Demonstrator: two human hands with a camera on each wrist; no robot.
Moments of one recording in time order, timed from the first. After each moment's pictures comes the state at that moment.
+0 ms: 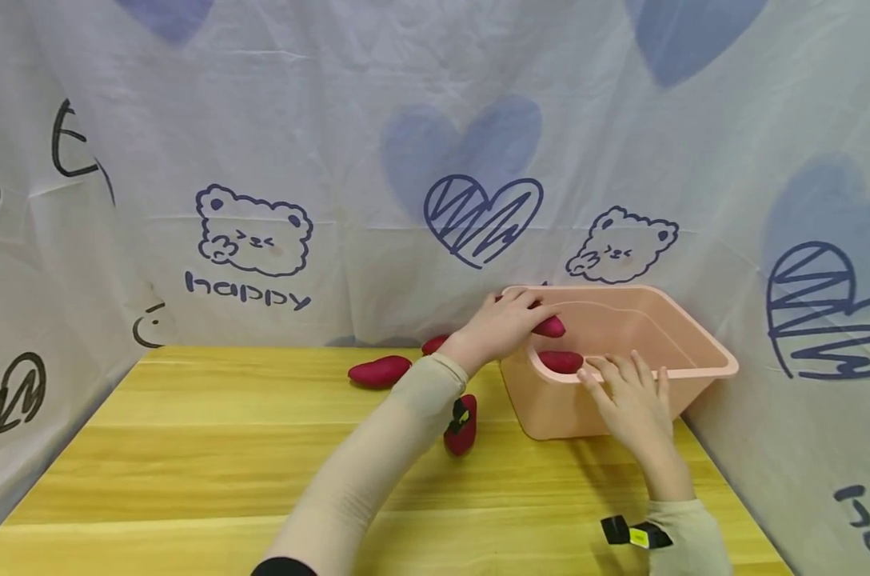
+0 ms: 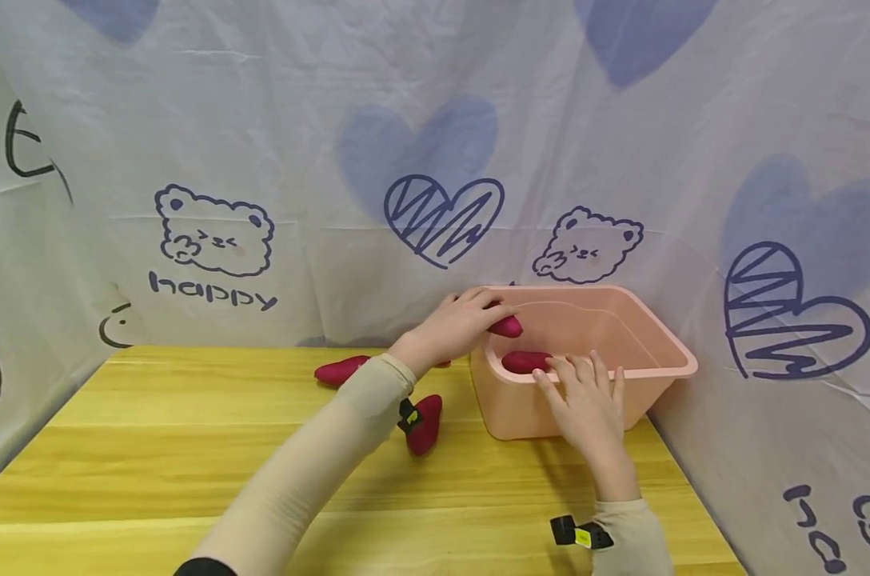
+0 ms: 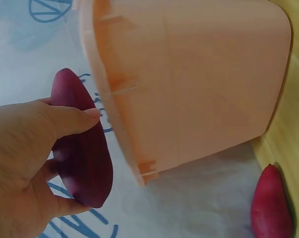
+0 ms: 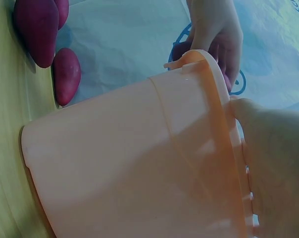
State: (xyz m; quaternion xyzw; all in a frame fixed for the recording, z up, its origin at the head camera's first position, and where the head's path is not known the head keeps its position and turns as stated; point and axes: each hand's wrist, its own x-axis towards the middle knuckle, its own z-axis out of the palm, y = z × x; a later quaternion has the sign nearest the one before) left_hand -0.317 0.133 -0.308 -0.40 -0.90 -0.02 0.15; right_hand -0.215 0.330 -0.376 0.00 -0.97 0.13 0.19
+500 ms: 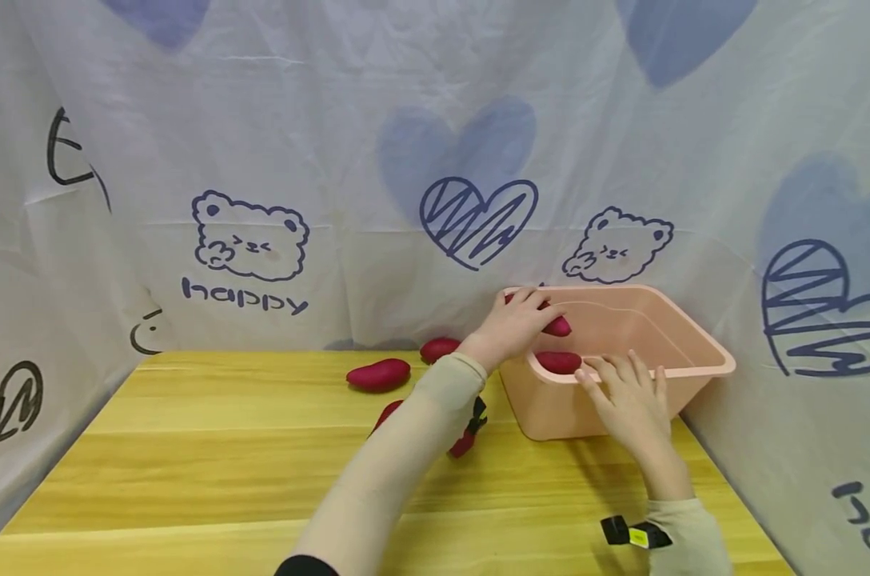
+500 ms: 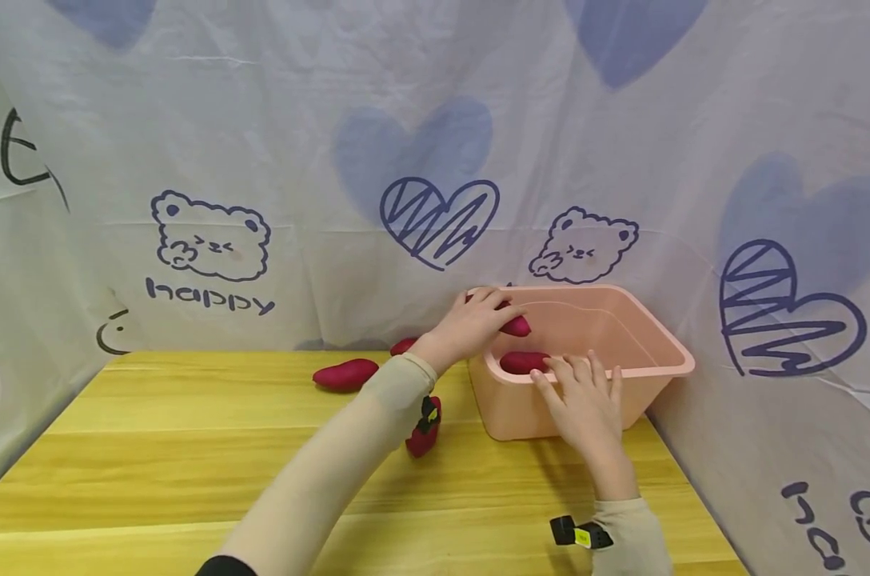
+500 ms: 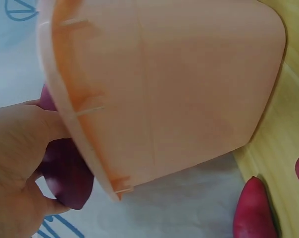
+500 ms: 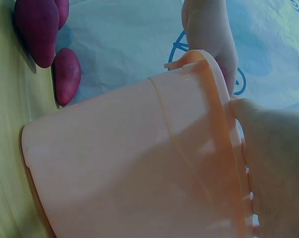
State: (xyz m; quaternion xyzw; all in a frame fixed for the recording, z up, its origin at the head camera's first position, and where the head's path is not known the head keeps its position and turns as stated) left_hand -0.331 0.159 -0.322 -0.39 -0.90 0.01 0.18; right_hand -0.214 0.330 -0.375 0.01 -0.97 0.12 0.19
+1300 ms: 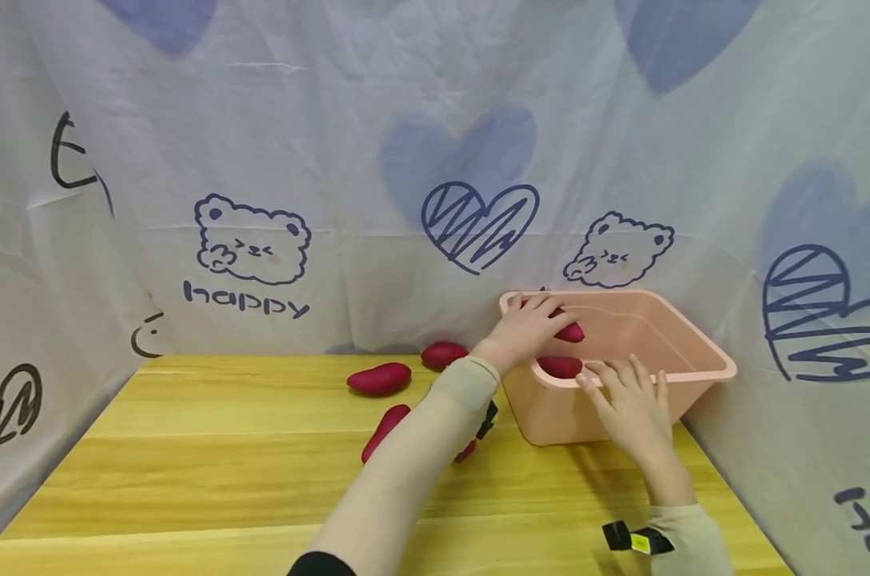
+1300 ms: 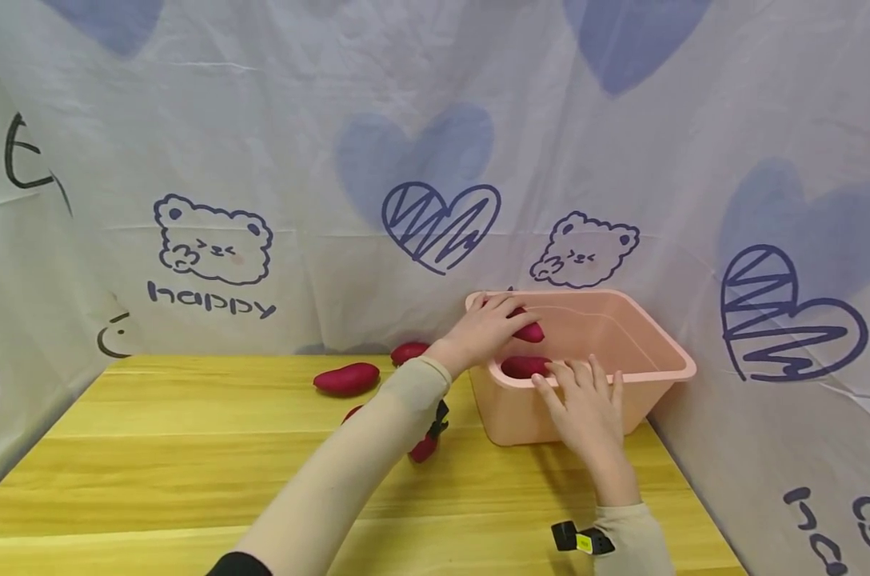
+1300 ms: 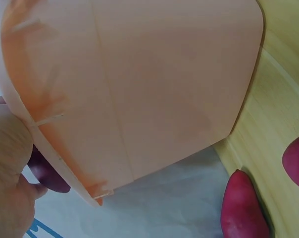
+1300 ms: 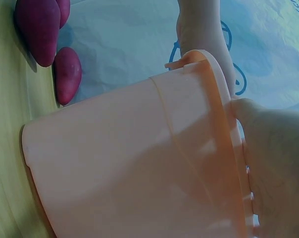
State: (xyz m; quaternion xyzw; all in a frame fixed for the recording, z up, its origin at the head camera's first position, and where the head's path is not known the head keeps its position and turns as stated) left_hand -0.338 0.175 -0.330 -0.41 -0.89 0.02 0.20; right_hand -0.213 0.329 -0.375 0.00 -0.97 0.12 0.19
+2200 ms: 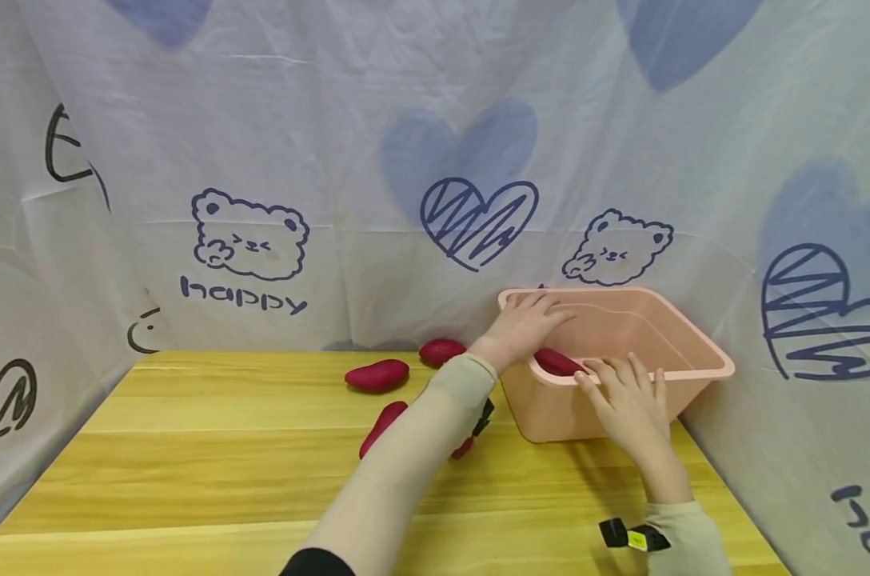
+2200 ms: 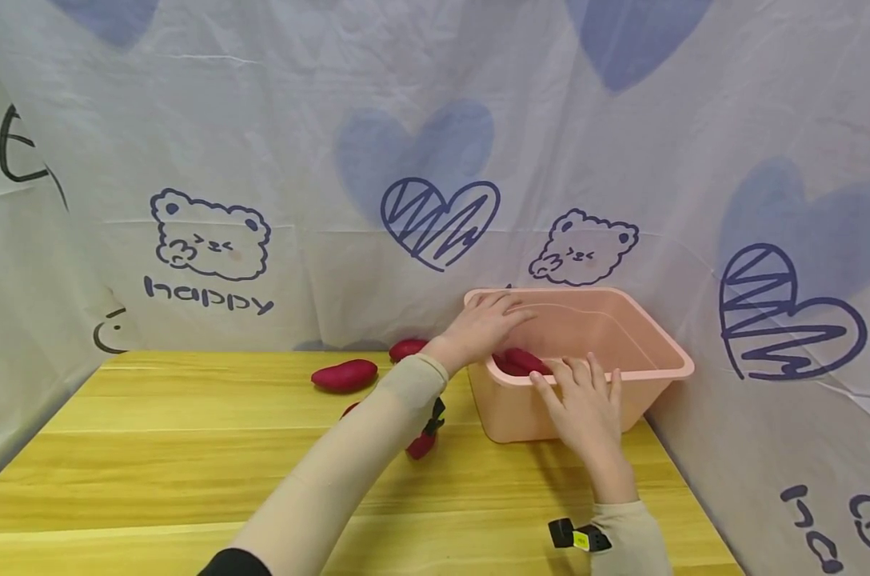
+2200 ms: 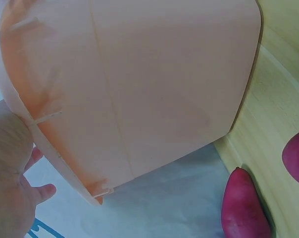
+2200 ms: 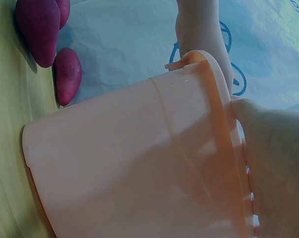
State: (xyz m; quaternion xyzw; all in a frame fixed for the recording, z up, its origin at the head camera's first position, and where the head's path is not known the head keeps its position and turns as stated) left_hand -0.345 0.178 -0.334 -0.40 -0.90 0.03 0.19; right_hand -0.215 0.331 -0.377 0.01 -0.97 0.12 0.20
